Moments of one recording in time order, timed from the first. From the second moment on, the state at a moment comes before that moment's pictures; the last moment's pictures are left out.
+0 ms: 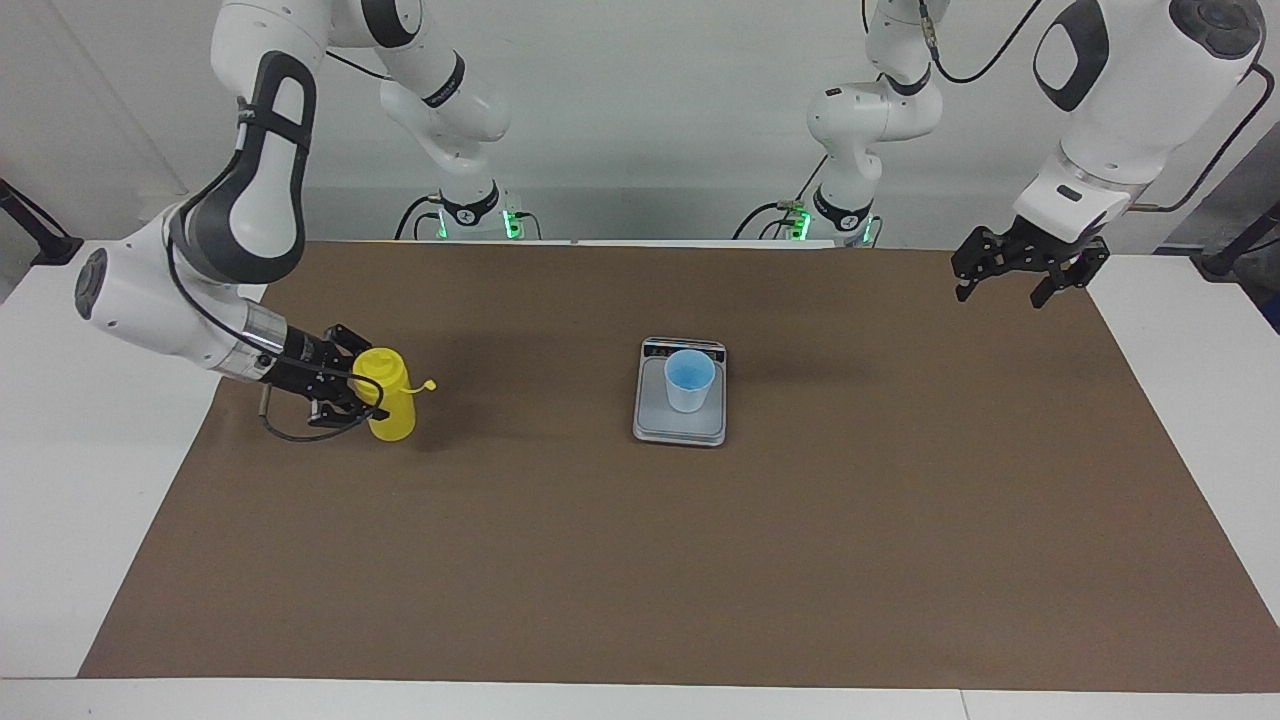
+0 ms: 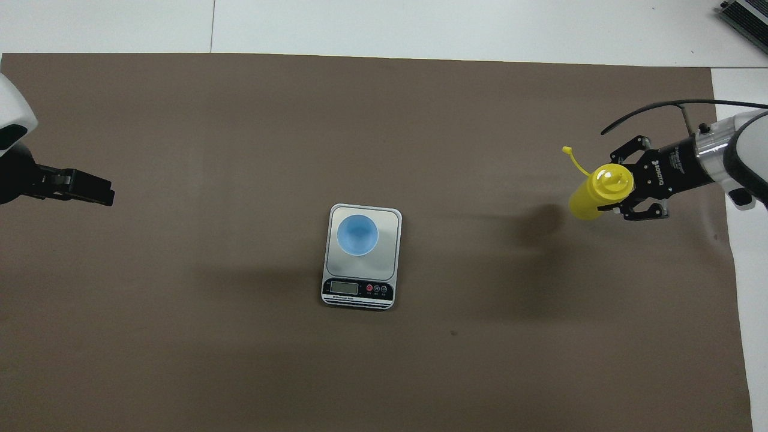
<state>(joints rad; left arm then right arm) 0.06 0.00 -0.14 -1.63 -0.02 1.62 0.09 -0.27 0.32 0.14 -1.65 0.43 1.75 1.32</state>
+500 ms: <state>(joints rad) 0.06 0.00 -0.14 -1.63 -0.02 1.62 0.09 0.03 0.30 0.14 -1.61 0.10 1.90 1.74</state>
